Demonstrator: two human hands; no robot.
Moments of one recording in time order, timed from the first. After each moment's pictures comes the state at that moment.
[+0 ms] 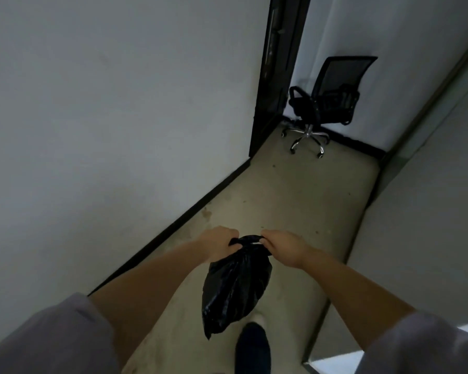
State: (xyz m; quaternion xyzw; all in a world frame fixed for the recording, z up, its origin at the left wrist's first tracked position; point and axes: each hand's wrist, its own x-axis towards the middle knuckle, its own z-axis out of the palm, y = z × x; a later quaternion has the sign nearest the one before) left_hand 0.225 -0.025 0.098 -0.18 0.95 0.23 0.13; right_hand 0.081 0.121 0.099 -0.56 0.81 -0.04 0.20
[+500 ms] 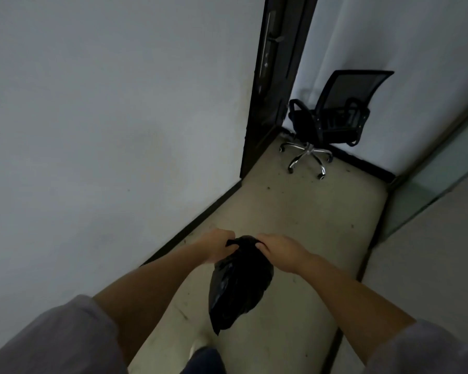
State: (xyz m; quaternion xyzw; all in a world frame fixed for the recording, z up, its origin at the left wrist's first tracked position) left_hand -0.055 -0.184 0.093 -0.23 0.93 0.25 0.14; right_hand -0.190 -0.043 0.100 -0.56 0.80 -0.04 0.21
